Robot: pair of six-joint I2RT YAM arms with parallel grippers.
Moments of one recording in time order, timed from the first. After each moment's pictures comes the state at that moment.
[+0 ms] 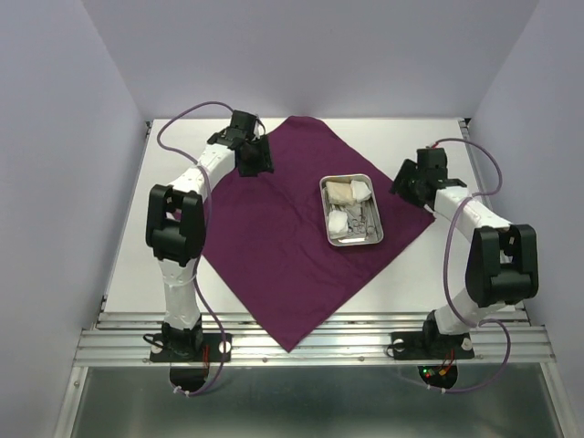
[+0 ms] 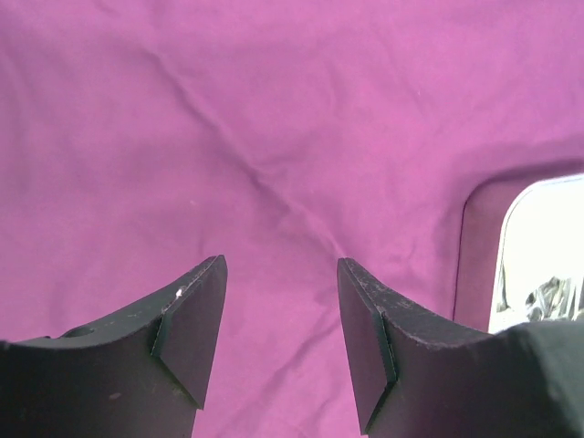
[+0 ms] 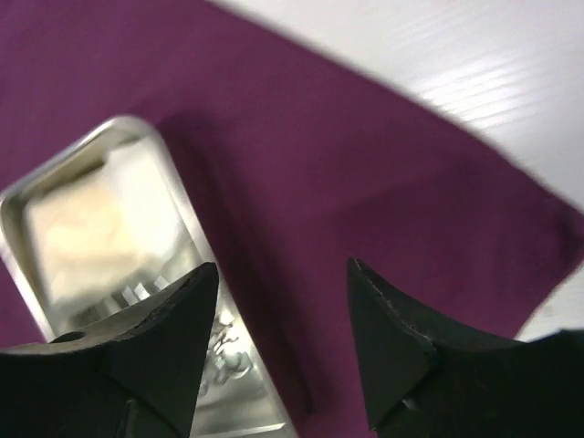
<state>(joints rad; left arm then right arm) -0.30 2.03 1.72 -0.59 0.08 -0.43 0.02 1.62 1.06 -0.27 0.04 0.55</state>
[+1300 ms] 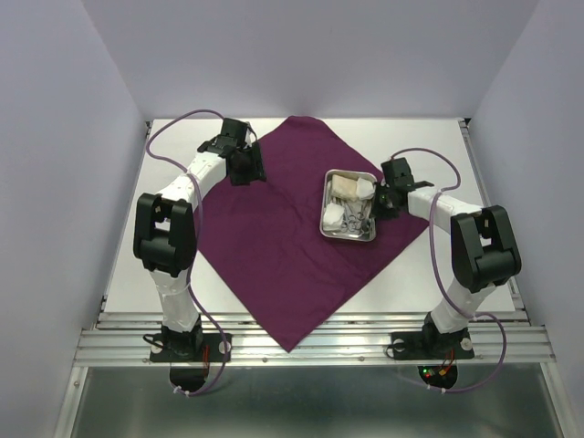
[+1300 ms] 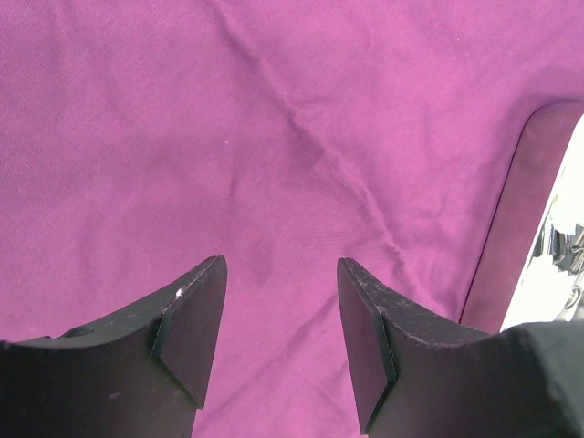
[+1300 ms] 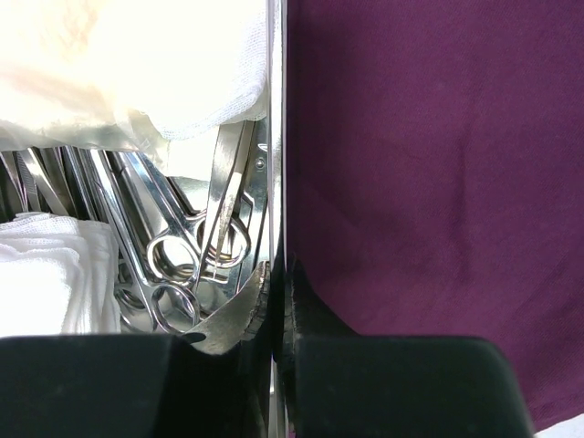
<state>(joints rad) -0.29 1.90 1.55 -0.58 0.09 -0.42 0.24 1.72 1.06 -0.34 -0.04 0.44</state>
